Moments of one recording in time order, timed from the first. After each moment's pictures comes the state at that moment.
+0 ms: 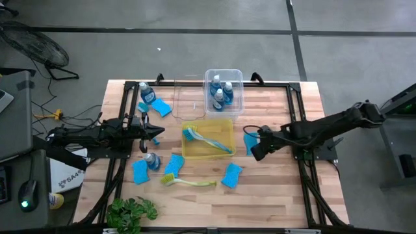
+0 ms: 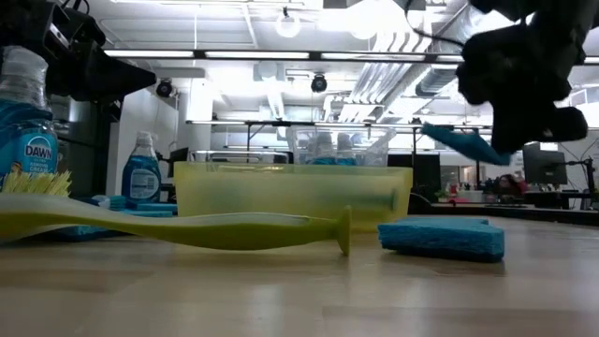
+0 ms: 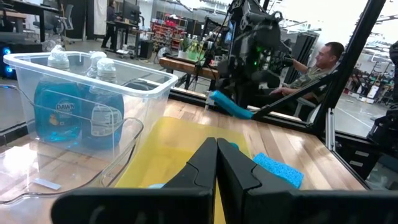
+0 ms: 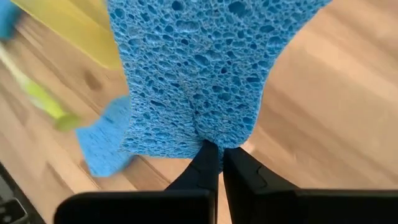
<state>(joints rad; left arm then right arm) 0.00 0.01 0.01 0.03 -0.14 -0.21 0.17 1.08 0.62 -0.59 0.05 1.19</state>
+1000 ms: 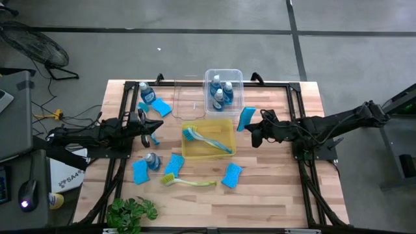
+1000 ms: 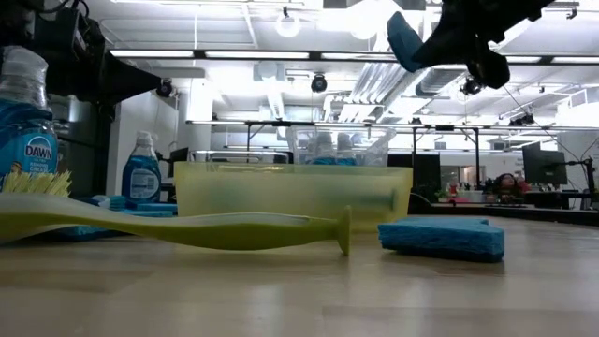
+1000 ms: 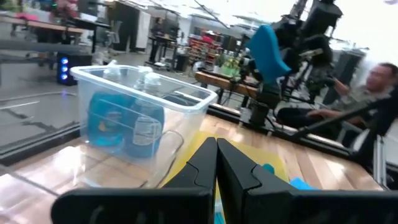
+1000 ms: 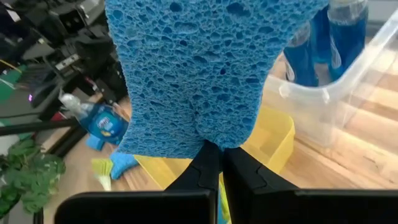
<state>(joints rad) 0.00 0.01 0.02 0.06 -0.32 -0.24 0.20 0.95 0.70 -0.28 0.53 0.89</state>
